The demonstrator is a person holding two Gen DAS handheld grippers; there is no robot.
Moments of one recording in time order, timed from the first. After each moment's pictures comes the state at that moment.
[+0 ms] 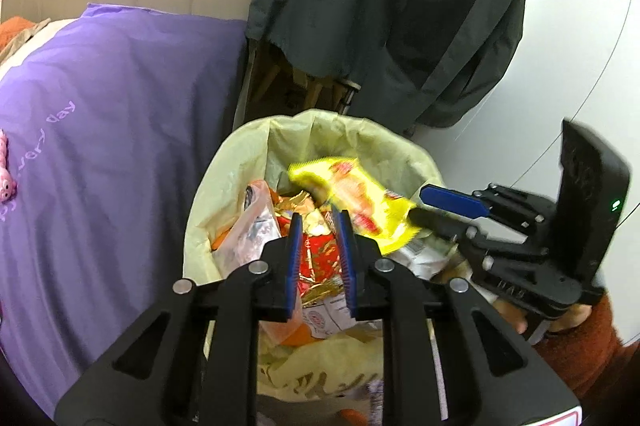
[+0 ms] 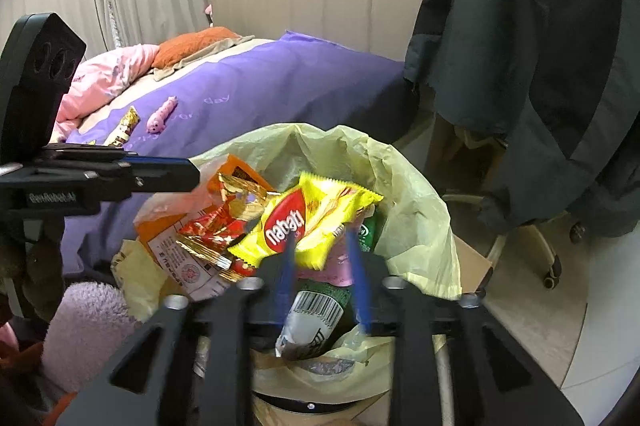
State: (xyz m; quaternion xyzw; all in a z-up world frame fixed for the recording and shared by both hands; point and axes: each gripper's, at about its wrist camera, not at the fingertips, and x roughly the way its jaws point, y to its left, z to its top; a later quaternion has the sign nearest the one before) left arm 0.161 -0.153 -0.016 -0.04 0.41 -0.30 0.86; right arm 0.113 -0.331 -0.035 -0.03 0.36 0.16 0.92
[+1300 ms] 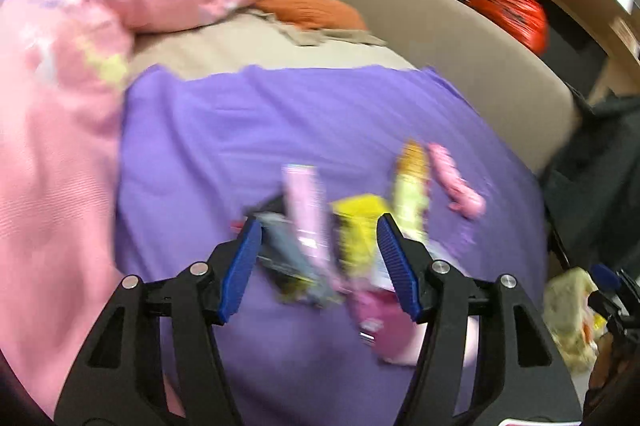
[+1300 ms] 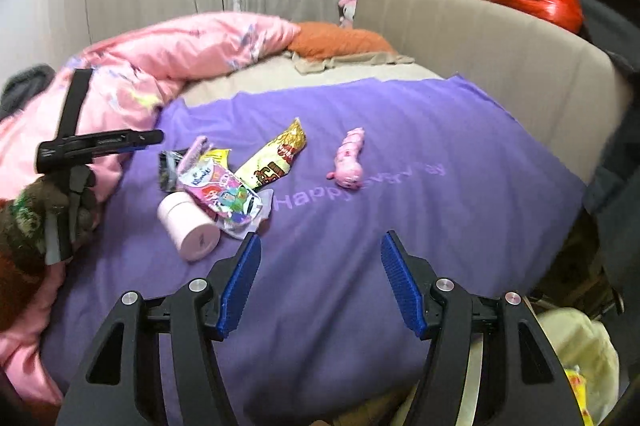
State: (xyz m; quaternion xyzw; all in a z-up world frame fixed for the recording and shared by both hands) left arm 0.084 0.320 -0.051 -0.22 0.33 0.11 0.91; right arm 0.136 -0.017 0.002 -0.15 0.33 0.33 0.87
